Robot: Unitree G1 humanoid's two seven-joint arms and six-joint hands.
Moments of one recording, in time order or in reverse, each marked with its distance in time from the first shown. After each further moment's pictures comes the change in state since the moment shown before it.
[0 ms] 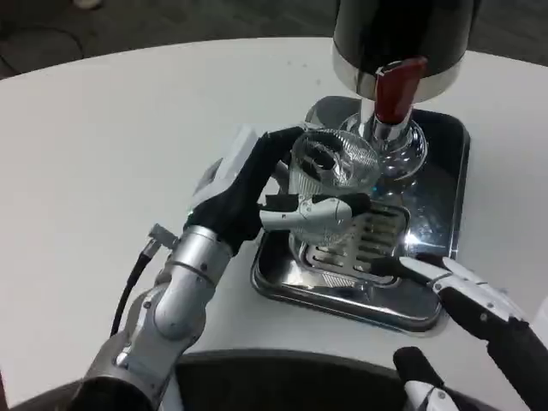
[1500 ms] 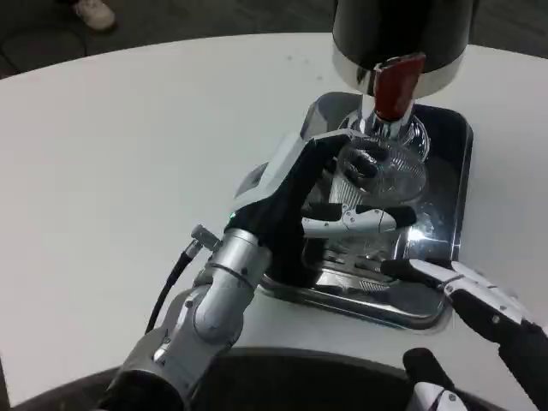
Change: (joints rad) left arm -0.045 -0.057 -0.088 0.046 0.037 0.000 0.057; right arm 0.028 0.019 -0.017 -0.001 0.020 -0.023 0.000
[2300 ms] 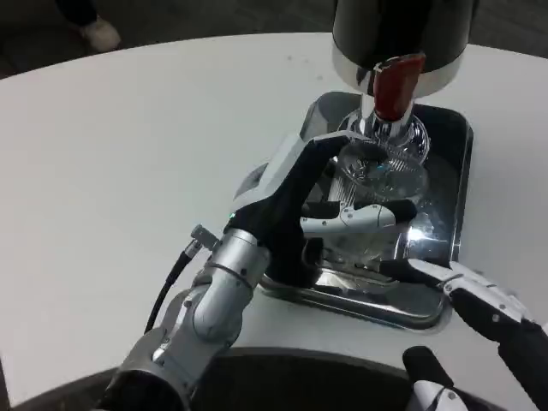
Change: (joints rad) left arm 0.000 0.003 0.000 0.000 -0.002 0.002 -0.009; right arm -0.004 0.004 0.003 0.000 0.000 0.000 0.000
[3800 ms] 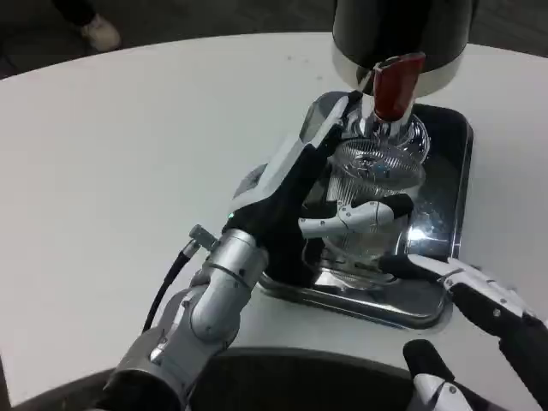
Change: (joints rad) left arm 0.000 0.010 -0.008 0.004 0.001 -0.007 0.000; right arm -0.015 0.010 0.002 0.001 0.002 0.000 0.000
